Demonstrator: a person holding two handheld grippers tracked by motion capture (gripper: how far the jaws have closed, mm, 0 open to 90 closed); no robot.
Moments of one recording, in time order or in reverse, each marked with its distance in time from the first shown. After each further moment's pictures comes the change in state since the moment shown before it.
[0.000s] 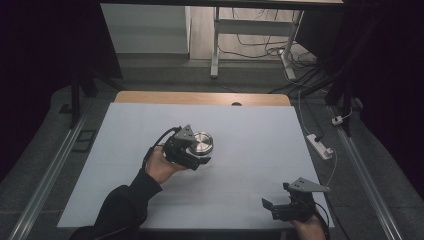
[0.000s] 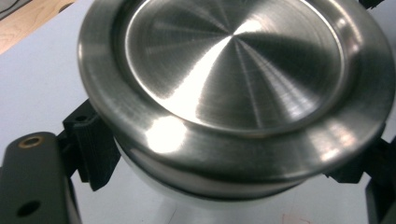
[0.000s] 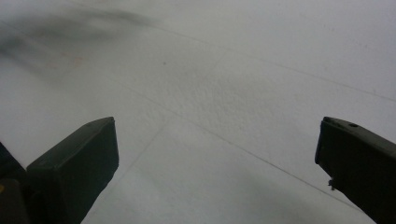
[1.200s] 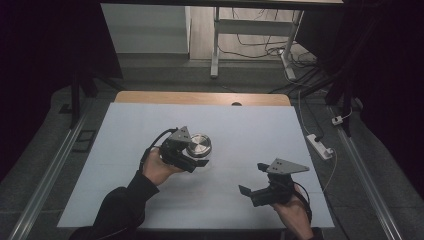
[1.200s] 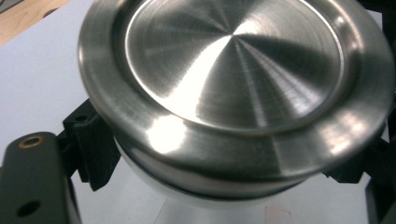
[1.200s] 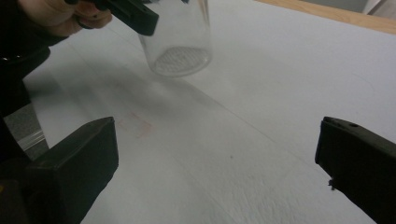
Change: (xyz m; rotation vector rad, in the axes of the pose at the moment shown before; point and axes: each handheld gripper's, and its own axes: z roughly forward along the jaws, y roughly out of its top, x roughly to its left) left arm -0.002 -0.007 -0.008 -0.041 -0.059 -0.006; right arm 0.040 0.071 0.025 -0.090 0.186 -0.164
